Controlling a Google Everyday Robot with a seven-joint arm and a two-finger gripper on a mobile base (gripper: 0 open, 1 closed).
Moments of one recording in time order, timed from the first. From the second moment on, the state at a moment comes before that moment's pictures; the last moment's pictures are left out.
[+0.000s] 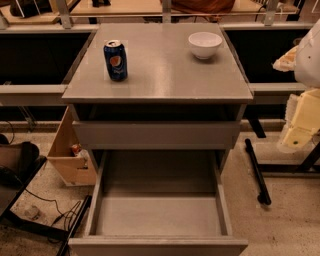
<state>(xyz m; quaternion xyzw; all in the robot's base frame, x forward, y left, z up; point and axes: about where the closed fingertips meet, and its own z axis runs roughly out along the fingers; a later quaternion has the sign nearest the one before) 0.438 -0.217 0.976 -0.60 0.78 -0.03 0.16</state>
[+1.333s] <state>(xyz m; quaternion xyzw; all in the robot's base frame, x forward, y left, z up) 0.576 -0.149 0.921 -0.60 0.72 0.09 0.33</state>
